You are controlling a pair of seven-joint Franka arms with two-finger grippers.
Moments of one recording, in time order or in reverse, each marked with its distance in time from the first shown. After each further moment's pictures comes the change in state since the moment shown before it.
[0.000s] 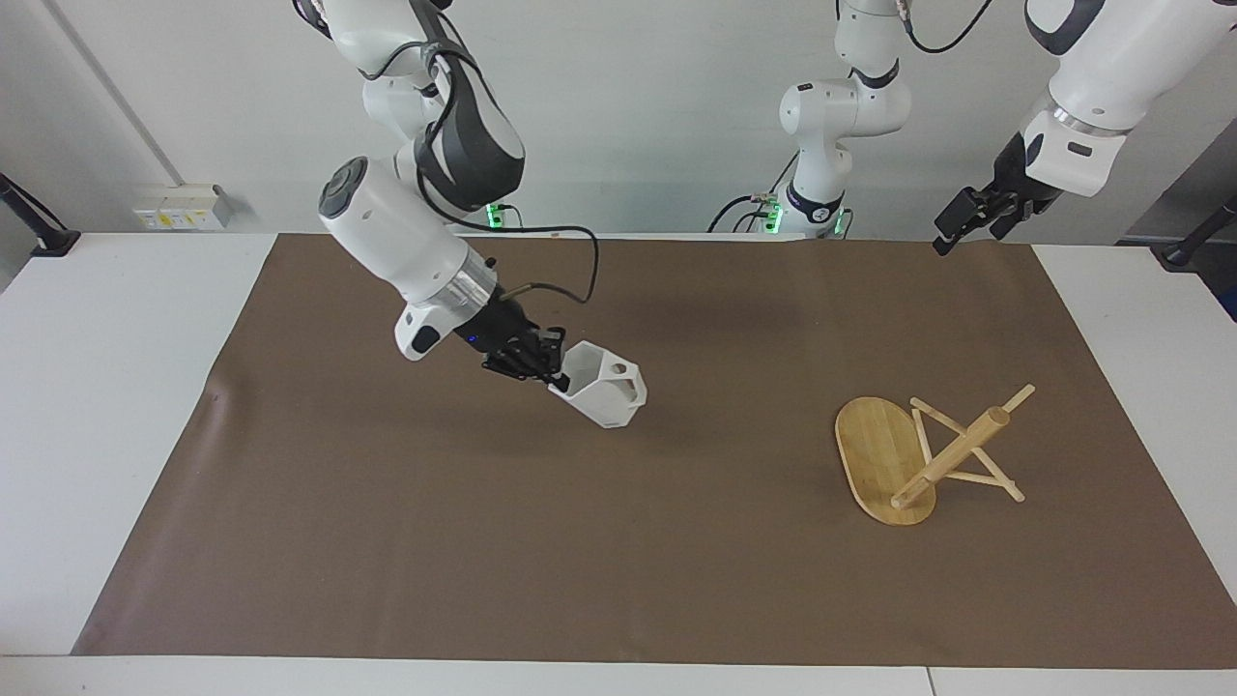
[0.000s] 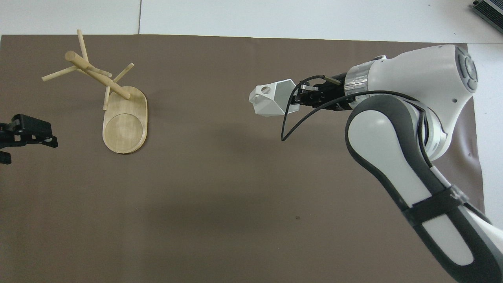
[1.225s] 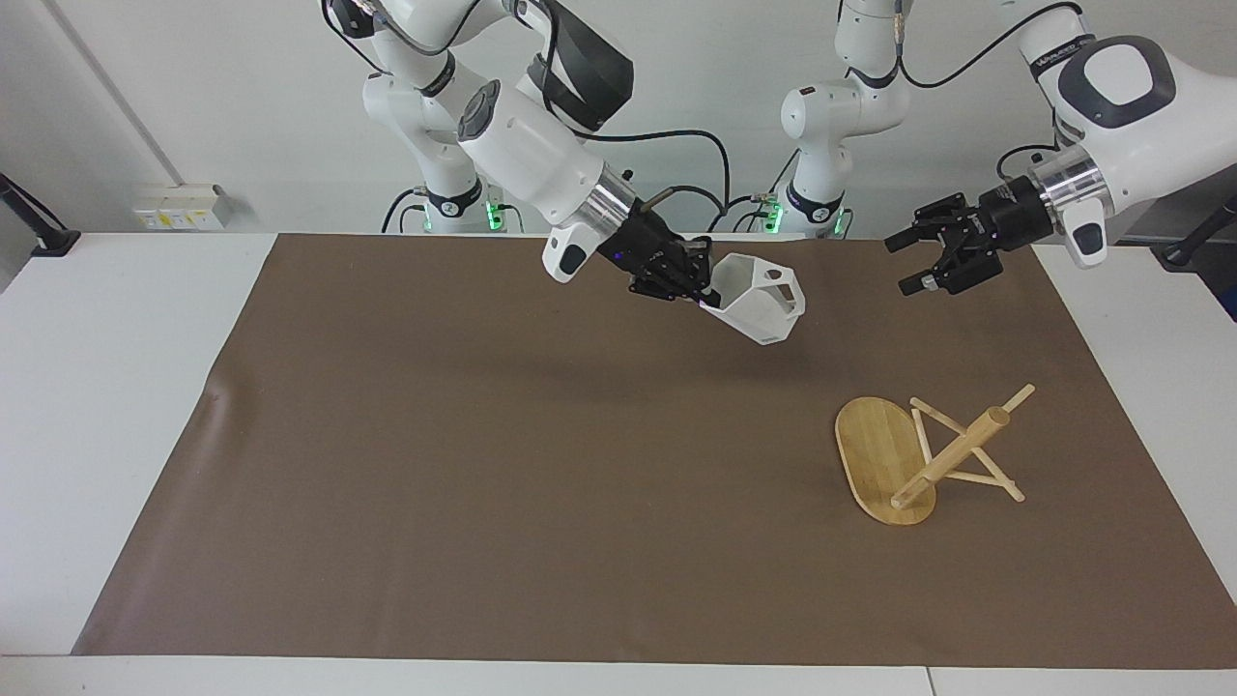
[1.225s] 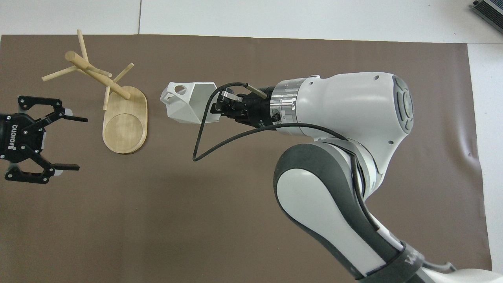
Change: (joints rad) left arm 0.137 0.067 0.023 -0.214 -0.795 0.147 -0.614; right arm 0.001 -0.002 0.251 0.025 0.085 0.087 0.244
